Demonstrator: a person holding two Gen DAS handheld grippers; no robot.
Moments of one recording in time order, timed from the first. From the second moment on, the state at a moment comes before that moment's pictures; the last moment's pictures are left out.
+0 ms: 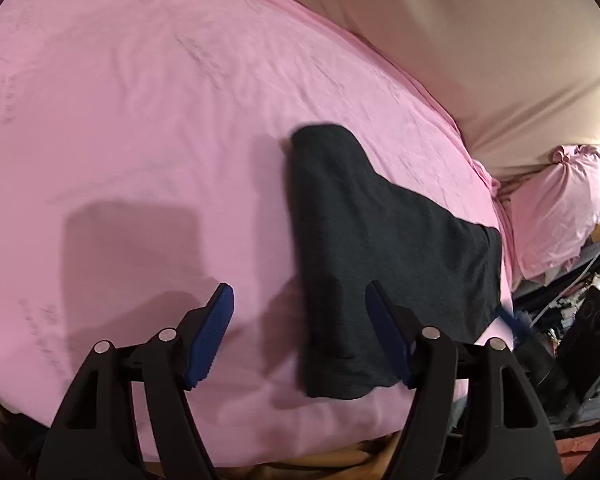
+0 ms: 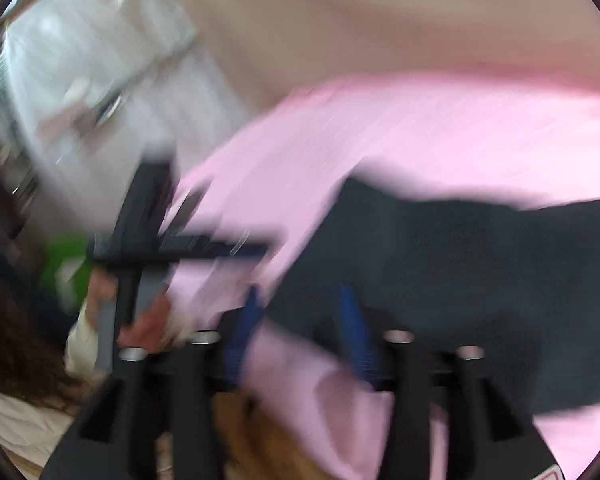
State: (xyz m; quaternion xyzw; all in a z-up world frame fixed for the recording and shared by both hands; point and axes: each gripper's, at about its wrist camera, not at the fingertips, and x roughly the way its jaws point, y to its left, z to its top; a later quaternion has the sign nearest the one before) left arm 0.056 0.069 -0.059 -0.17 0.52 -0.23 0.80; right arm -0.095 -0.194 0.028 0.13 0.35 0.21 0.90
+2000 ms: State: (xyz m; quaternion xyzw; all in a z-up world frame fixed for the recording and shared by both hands) left arm 0.045 -0.003 -0.082 -0.07 0.53 -0.22 0.82; right arm -0.088 -0.285 -0.074 0.32 0.44 0.10 0.83
